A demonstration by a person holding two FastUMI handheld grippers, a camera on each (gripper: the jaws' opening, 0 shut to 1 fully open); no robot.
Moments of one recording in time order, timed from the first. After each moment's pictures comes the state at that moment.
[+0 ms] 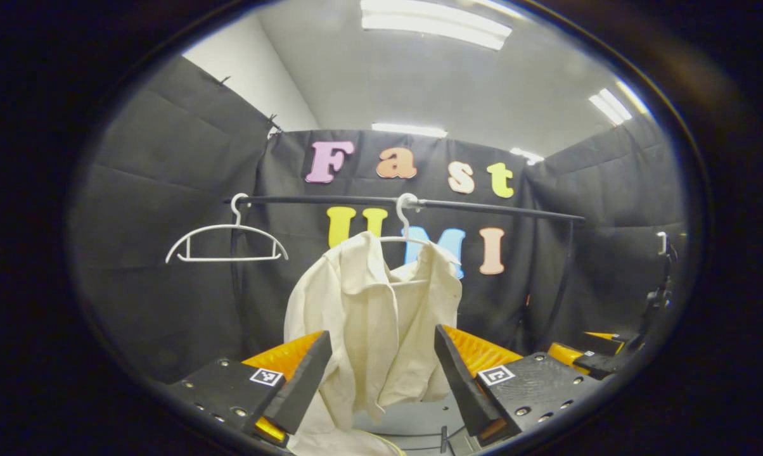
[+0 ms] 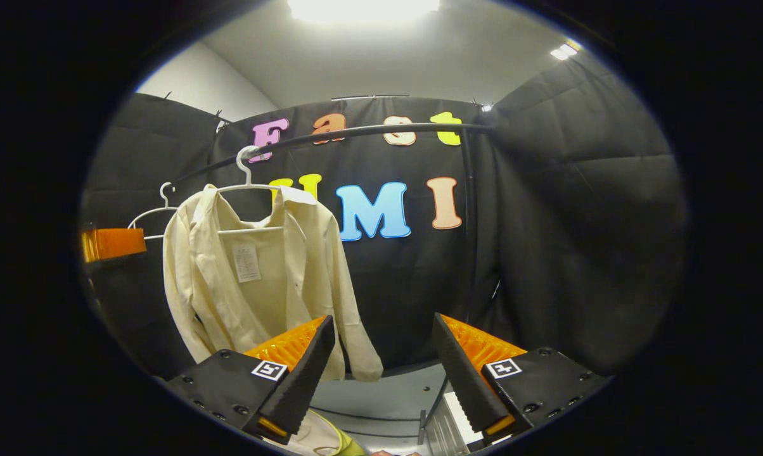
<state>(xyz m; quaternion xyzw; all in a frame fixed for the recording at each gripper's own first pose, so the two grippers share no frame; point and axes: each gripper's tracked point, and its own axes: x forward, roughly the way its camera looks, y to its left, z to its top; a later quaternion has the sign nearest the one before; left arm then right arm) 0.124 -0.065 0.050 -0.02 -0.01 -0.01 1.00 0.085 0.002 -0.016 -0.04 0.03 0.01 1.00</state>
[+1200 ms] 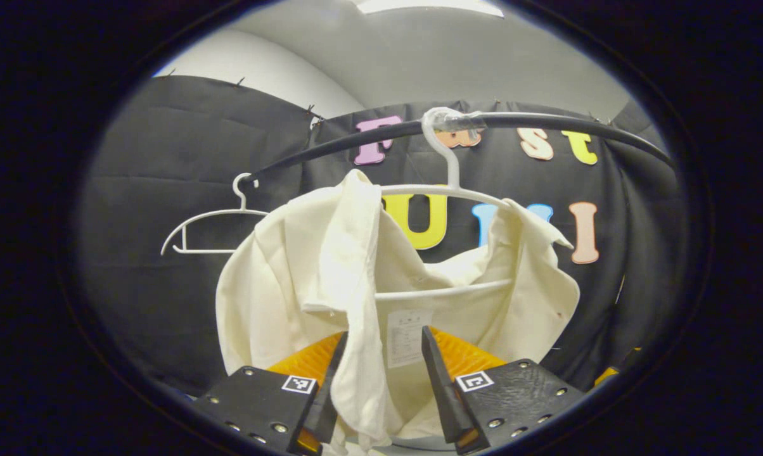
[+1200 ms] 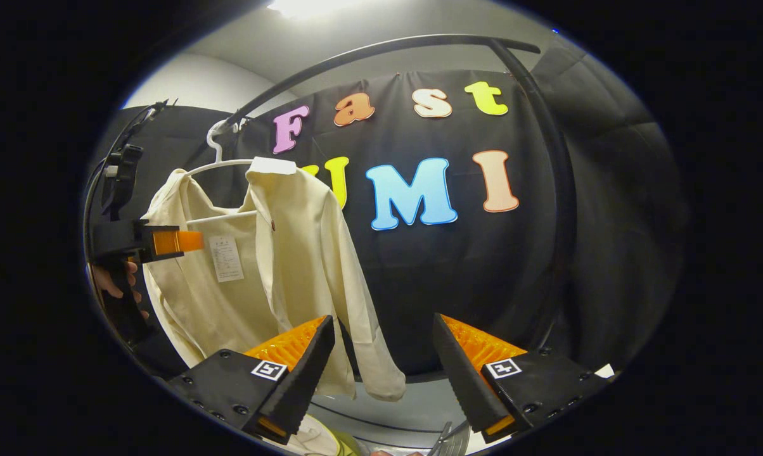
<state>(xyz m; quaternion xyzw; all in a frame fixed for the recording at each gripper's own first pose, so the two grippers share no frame) 0.319 -0.068 -0.013 0.02 0.03 0.18 0.98 0.238 0.001 -0.057 -0.01 0.06 0.15 0.99</state>
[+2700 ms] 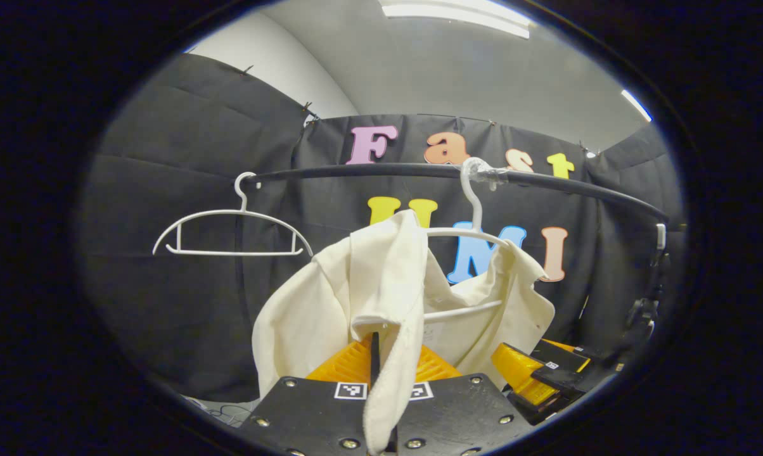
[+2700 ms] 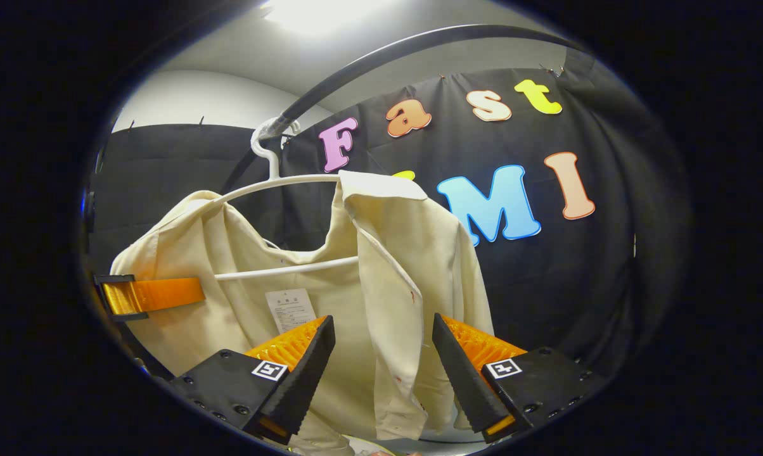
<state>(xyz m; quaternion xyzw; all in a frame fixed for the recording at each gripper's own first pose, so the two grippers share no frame) 0.270 -0.035 0.029 -0.04 0.02 0.08 1.00 0.268 0.168 -0.005 0.03 0.02 0.23 0.97</state>
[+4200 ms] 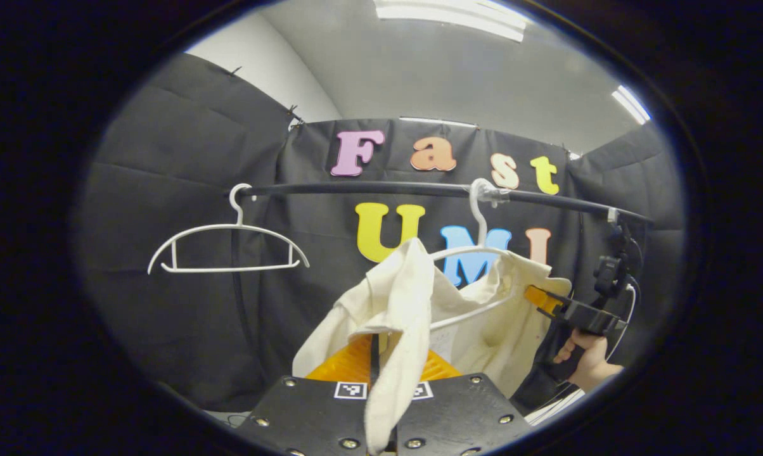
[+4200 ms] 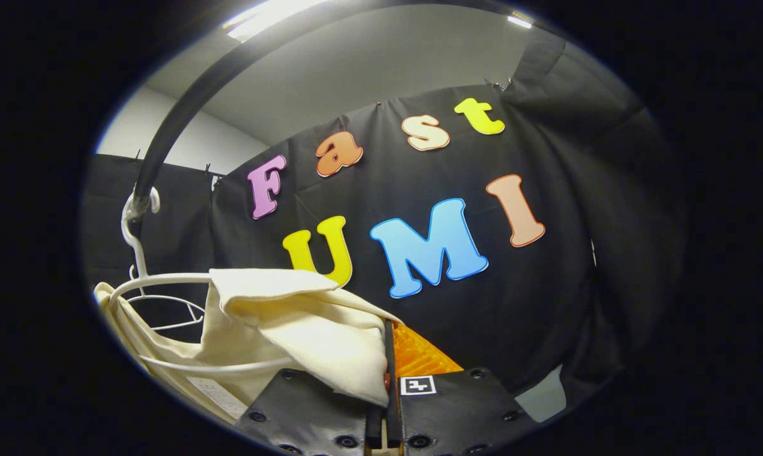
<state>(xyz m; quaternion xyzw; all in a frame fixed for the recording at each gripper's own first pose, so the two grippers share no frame) 0.248 -0.005 0.056 -0.04 0.01 0.04 1.00 0.377 0.109 0.077 0.11 -0.04 0.11 0.99</state>
